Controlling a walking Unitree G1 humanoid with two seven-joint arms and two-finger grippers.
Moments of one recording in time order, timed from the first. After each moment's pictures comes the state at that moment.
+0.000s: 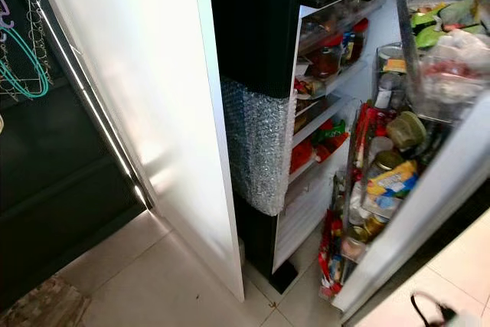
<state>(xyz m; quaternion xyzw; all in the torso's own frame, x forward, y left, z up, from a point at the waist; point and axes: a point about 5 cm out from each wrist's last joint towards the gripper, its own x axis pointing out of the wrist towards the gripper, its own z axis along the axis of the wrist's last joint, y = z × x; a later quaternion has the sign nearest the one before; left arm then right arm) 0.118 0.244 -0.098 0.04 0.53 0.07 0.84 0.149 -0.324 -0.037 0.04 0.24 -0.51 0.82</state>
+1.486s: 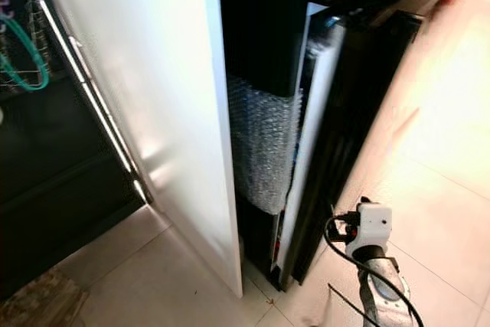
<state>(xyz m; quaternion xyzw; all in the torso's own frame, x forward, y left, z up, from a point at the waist) 0.120 0.243 -0.098 0.04 0.53 0.06 0.84 0.264 -0.238 0.036 0.02 0.06 0.01 1.00</state>
